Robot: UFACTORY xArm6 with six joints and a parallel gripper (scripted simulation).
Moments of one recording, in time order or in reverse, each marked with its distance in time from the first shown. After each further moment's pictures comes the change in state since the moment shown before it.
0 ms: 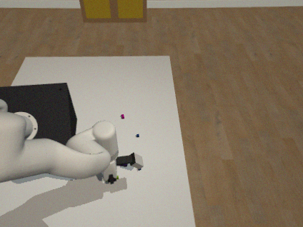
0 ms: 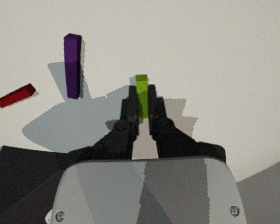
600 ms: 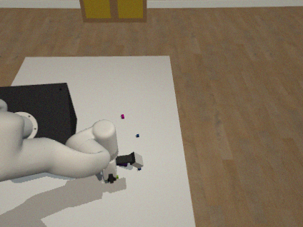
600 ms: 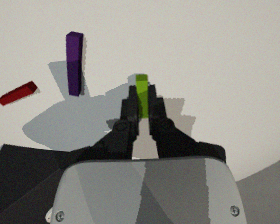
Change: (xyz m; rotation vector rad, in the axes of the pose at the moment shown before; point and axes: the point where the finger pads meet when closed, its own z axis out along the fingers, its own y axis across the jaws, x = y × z) arm 0.000 0.000 -0.004 0.000 -0.001 0.000
